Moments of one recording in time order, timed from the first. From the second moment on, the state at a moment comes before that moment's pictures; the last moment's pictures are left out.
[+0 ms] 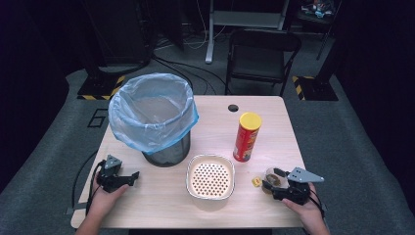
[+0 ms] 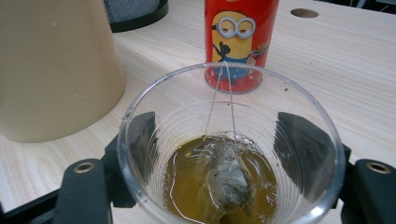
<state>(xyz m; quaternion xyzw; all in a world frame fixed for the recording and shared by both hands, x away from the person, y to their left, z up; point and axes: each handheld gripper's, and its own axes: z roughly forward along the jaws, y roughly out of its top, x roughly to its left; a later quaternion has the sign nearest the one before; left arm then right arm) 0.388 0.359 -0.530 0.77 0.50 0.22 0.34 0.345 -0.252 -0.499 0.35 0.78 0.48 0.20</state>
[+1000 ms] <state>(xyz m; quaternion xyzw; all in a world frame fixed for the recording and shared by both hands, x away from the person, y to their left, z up) 0.388 0.359 -0.530 0.77 0.50 0.22 0.34 0.367 -0.185 -0.386 0.16 0.81 0.53 0.20</state>
